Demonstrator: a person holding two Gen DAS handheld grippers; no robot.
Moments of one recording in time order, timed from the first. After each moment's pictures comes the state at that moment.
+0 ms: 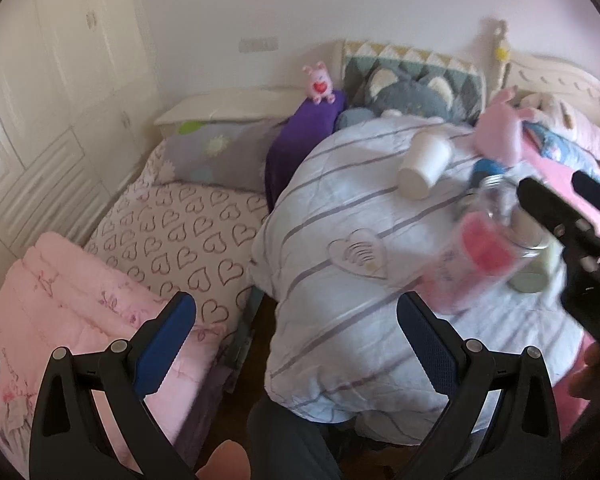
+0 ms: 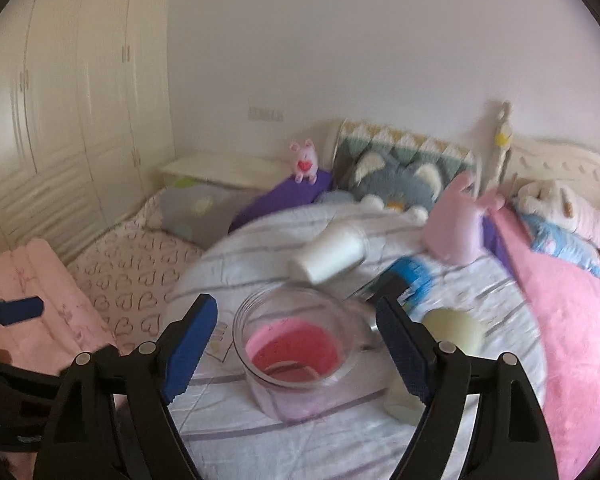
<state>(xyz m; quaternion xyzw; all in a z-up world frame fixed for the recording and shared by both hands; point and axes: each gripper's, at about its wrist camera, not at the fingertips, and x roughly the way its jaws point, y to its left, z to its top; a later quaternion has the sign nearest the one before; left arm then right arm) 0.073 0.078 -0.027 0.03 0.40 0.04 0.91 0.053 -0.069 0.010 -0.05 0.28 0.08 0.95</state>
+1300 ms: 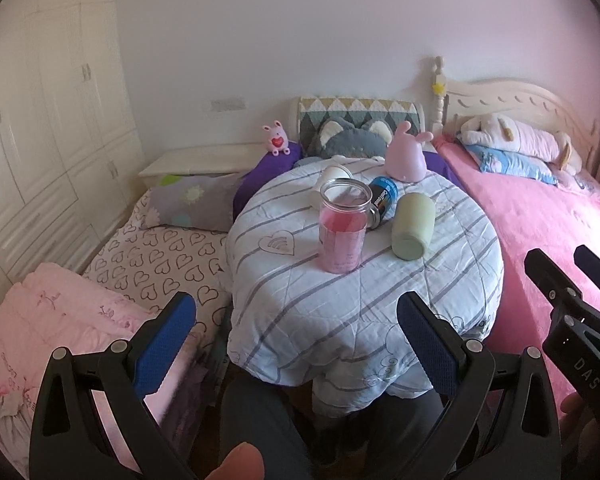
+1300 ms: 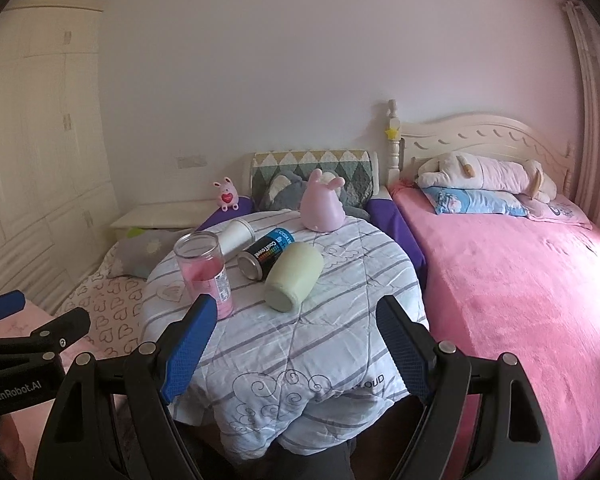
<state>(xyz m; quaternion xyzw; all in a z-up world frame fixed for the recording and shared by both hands) -0.093 0.006 0.031 0.04 0.32 -0.01 0.95 -0.155 -0.168 0.041 0.04 0.24 -0.04 0.97</state>
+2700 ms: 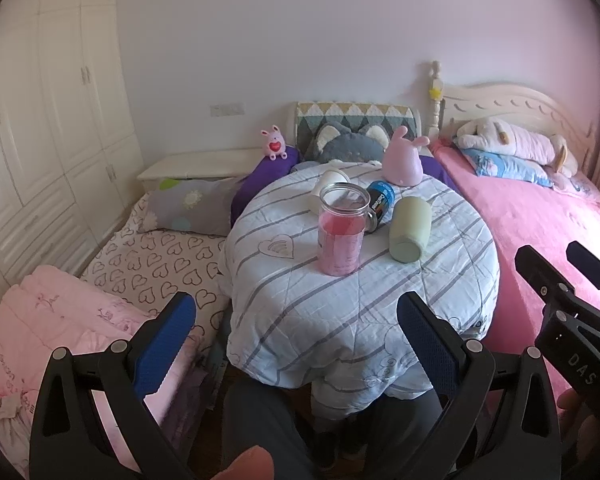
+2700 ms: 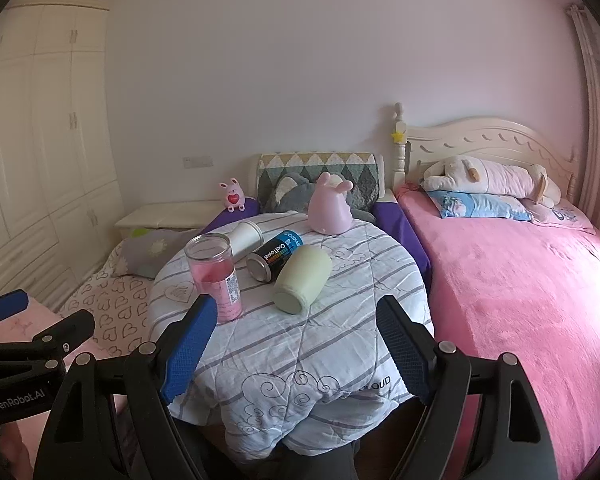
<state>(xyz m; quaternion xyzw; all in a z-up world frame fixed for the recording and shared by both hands) -0.097 0.006 0.039 0.04 0.31 -0.01 0.95 -0.157 -0.160 0.044 0.03 0.23 -0.04 0.97</state>
